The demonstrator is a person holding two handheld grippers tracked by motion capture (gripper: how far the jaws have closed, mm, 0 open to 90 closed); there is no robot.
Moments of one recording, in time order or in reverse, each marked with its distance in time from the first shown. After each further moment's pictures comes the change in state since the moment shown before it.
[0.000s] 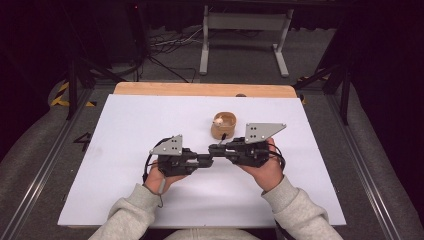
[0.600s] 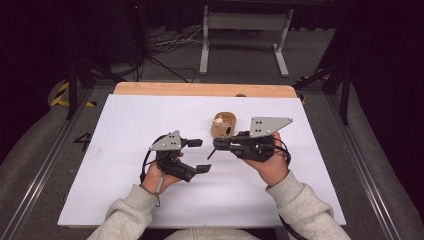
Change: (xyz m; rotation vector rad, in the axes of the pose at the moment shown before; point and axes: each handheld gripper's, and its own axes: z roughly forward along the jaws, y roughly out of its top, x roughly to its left) left arm -0.001 0.005 -0.006 0.003 0.120 -0.049; right arm -0.006 0.014 -0.013 0.011 -0.048 -0.033
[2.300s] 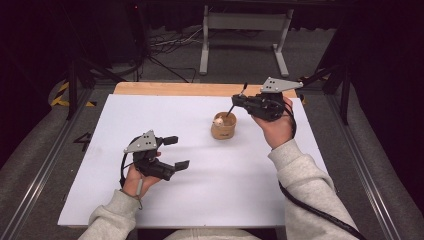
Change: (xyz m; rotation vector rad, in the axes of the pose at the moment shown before) left arm 0.010 -0.017 -0.049 -0.027 0.132 -0.057; right arm -0.096 0.014 -0.018 0.022 -0.343 0.115
